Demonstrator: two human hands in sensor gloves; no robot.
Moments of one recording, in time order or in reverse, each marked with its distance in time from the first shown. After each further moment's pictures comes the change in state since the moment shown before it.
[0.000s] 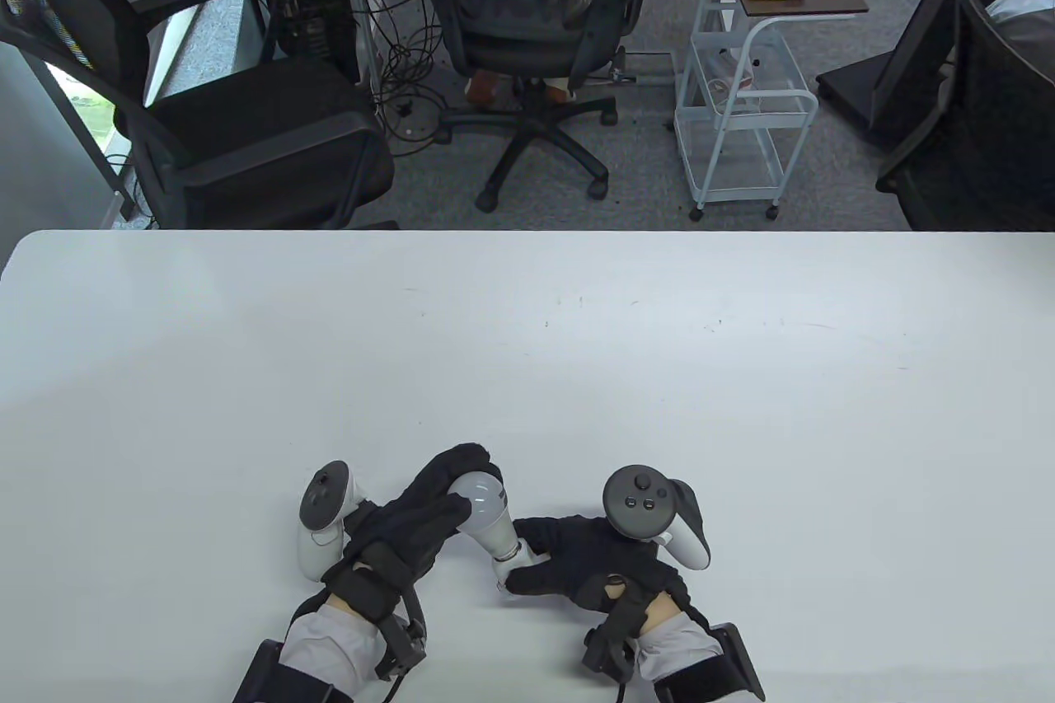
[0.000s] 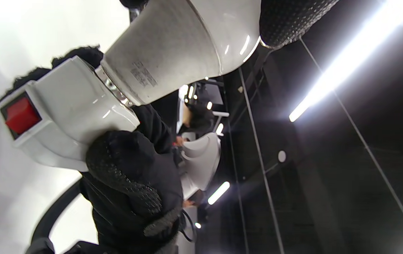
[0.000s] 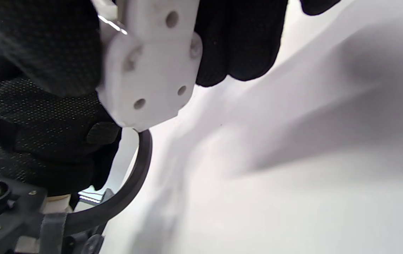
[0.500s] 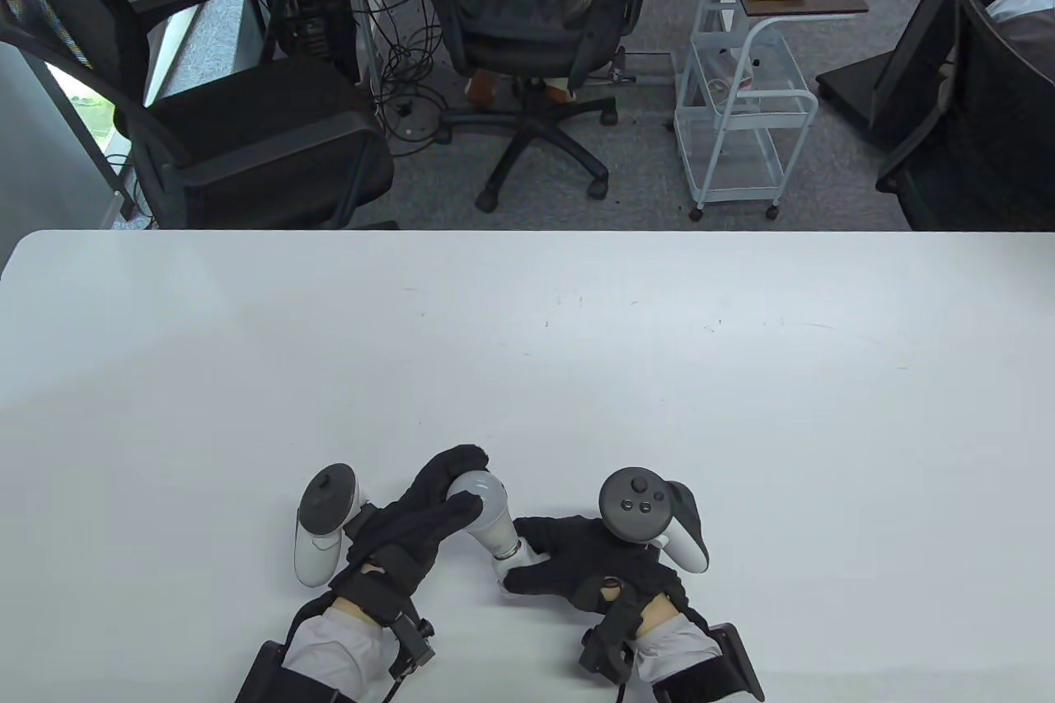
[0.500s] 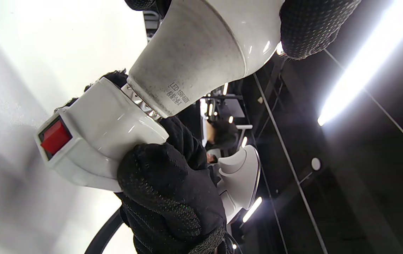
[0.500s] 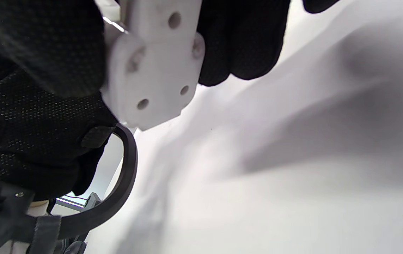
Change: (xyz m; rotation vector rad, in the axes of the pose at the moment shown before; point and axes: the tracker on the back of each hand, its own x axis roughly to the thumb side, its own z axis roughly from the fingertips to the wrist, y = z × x) left_hand 0.003 0.000 0.003 0.111 0.084 -0.181; right_hand 0.004 0.002 0.002 -0.042 0.039 0.070
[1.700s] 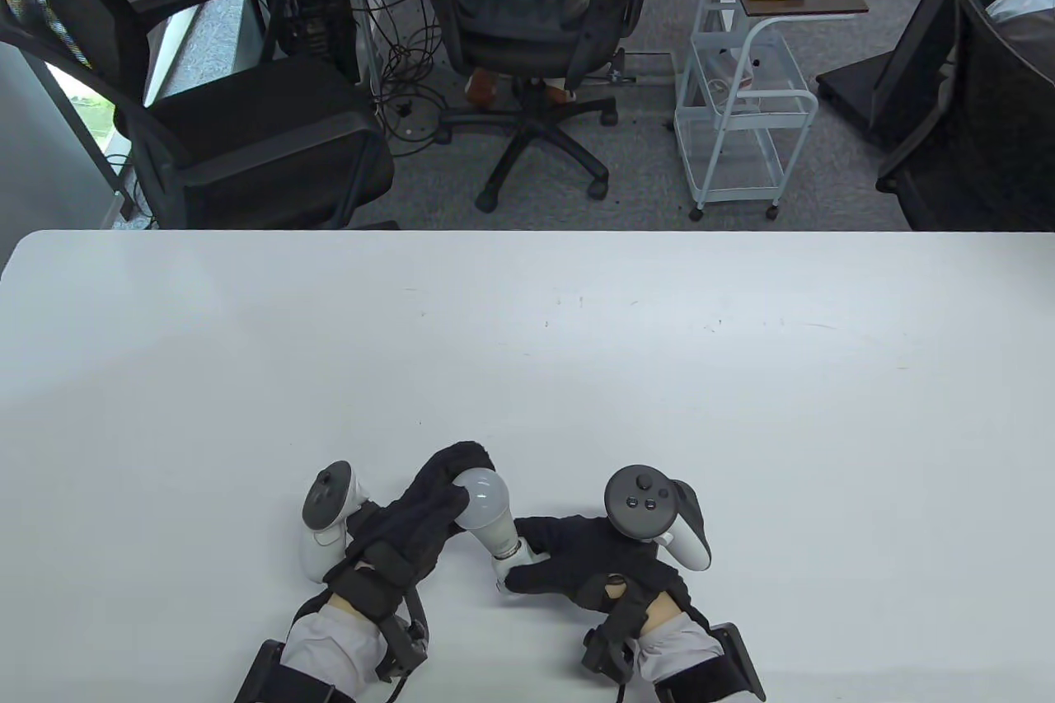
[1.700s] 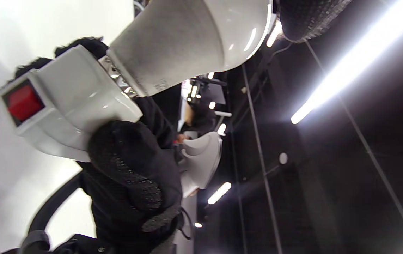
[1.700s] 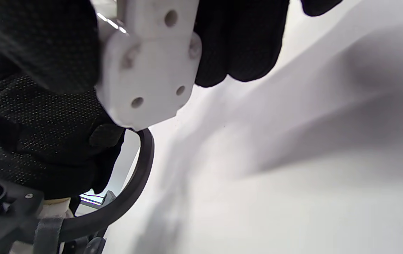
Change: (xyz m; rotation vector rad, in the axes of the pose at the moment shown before) left_hand -0.001 -0.004 -0.003 -0.083 -0.033 0.138; right_hand 0.002 -0.001 0.001 0.020 -0.029 -0.046
